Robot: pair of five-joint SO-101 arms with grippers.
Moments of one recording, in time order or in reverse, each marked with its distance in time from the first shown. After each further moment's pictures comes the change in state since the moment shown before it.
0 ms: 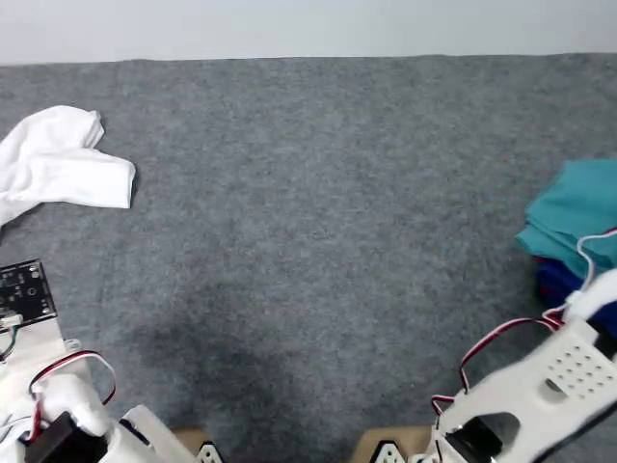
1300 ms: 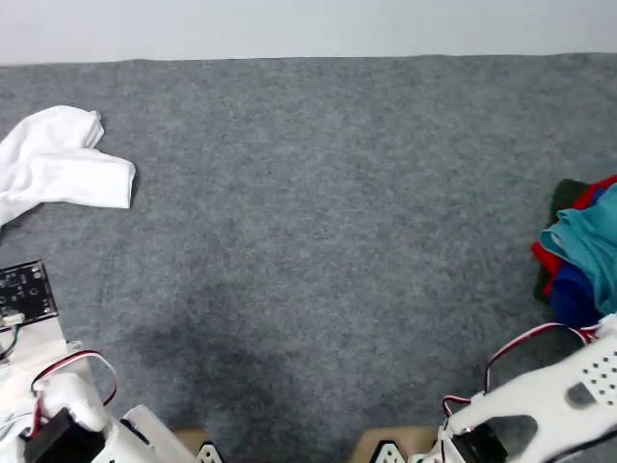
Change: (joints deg) left arm 0.0 0.0 2.2 0.5 0.0; right arm 10.1 16.1 -19.1 9.4 9.5
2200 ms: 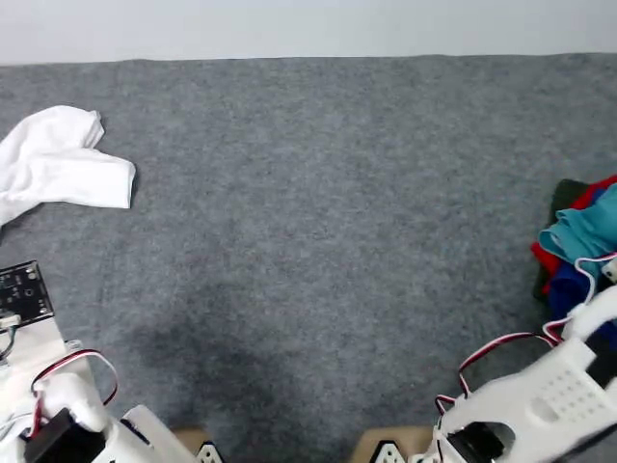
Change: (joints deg) left arm 0.0 0.0 0.0 0.0 2.1; right arm -7.9 -27.7 48.3 -0.7 -10.1
